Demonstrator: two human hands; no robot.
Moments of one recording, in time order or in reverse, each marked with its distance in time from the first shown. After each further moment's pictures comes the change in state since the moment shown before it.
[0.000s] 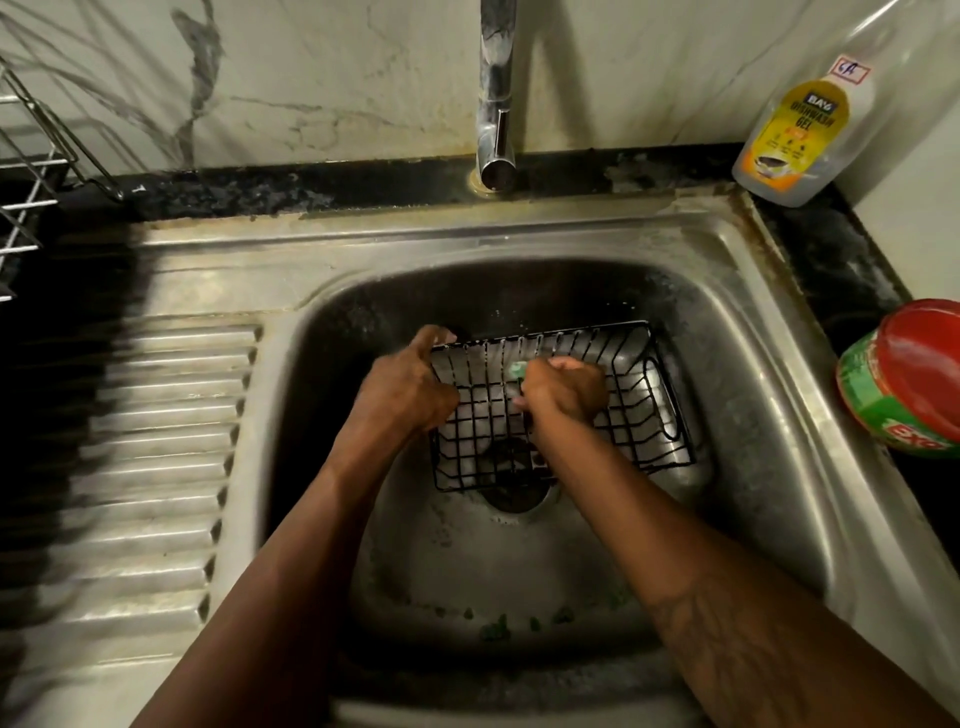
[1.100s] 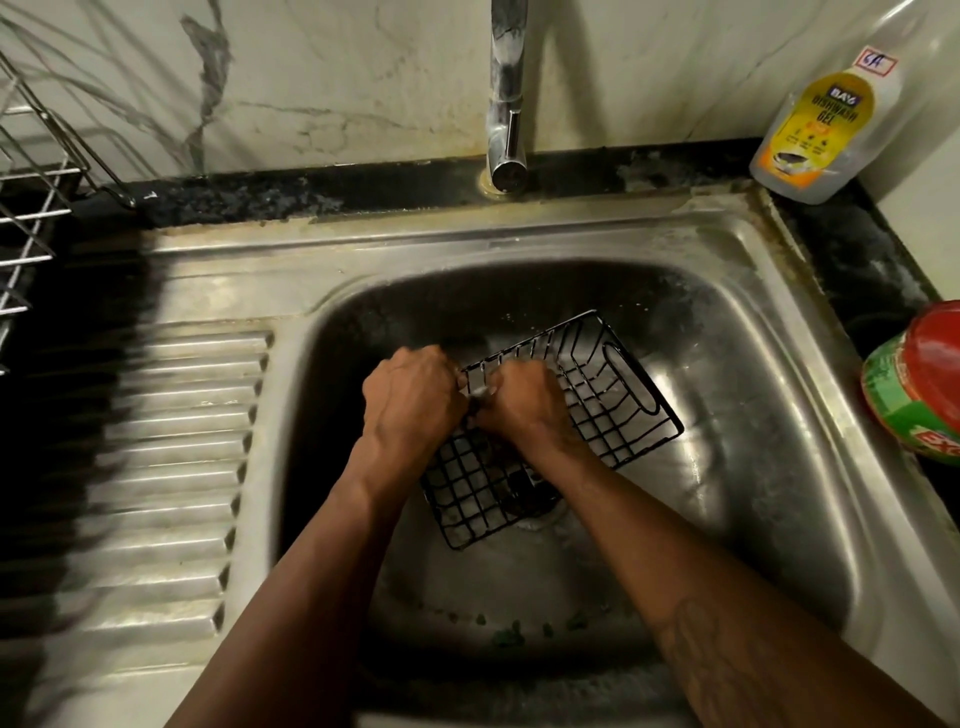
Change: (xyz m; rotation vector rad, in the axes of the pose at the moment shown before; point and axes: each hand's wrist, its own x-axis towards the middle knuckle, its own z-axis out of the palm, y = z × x) left_hand 0.004 -0.006 0.010 0.429 0.277 0.150; right_hand -0.022 0.003 0.002 -0.964 -0.465 -0.852
